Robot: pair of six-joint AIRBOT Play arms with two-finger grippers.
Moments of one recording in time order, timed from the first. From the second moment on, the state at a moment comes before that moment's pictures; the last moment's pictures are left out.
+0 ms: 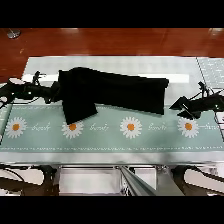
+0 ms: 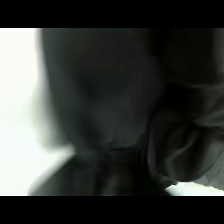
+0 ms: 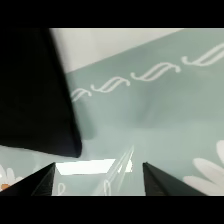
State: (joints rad) left arm 0.24 -1.65 1.08 0.71 -0.99 -1.32; right arm -0.38 -1.35 0.88 -1.03 1.17 1.41
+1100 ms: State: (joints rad) left arm 0.23 -1.66 1.12 0.70 -1.07 -1.26; right arm -0.16 -1.54 0.97 -0.93 1.07 1.49
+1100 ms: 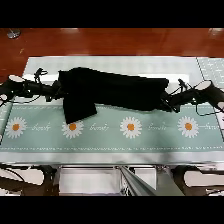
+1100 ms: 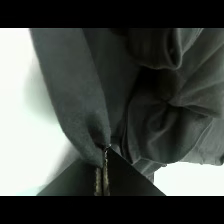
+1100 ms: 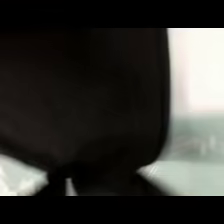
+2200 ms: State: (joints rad) left arm 0.44 -1.05 1.89 0.59 -1.26 -1.33; right arm -0.12 -0.90 1.89 -1.25 1.30 1.57
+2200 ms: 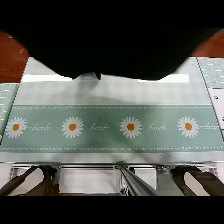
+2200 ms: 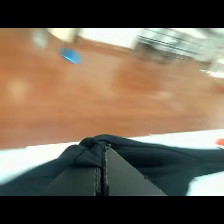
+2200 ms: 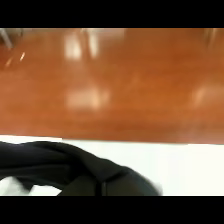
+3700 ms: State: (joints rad) left arm 0.04 -1.16 1.39 1.16 -0.95 -1.46; right arm -0.12 -1.35 1.90 -1.29 1.58 1.56
